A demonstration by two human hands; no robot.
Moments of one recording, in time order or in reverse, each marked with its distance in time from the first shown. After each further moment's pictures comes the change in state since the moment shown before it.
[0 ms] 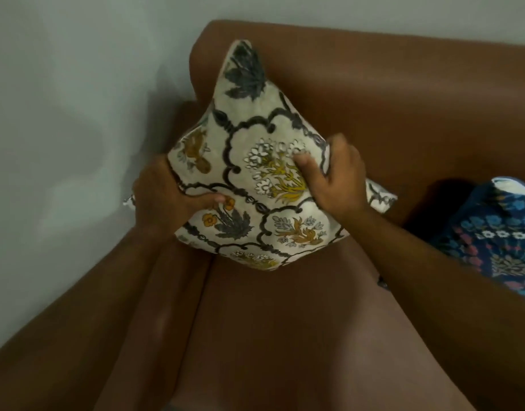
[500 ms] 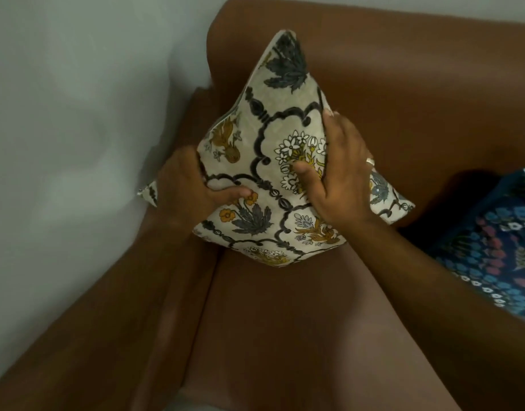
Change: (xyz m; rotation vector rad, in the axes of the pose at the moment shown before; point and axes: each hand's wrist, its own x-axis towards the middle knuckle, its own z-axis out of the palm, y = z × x) left_hand -0.009 -0.005 0.008 0.039 -0.075 0.023; right_hand -0.026 -0.016 0.024 -0.130 -0.013 -0.159
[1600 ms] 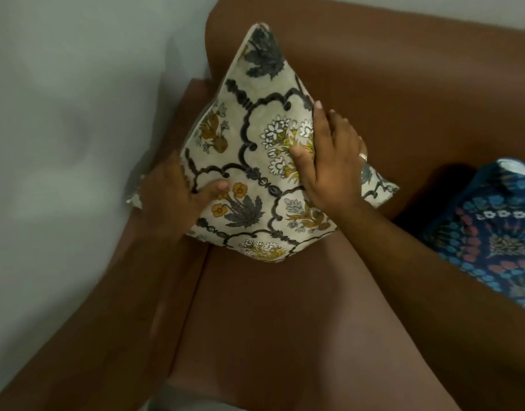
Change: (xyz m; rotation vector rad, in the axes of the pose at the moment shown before) left_hand -0.027 -0.026 0.010 -0.033 -0.020 -0.060; right_hand -0.002 0.001 0.002 -0.183 -0.076 0.068
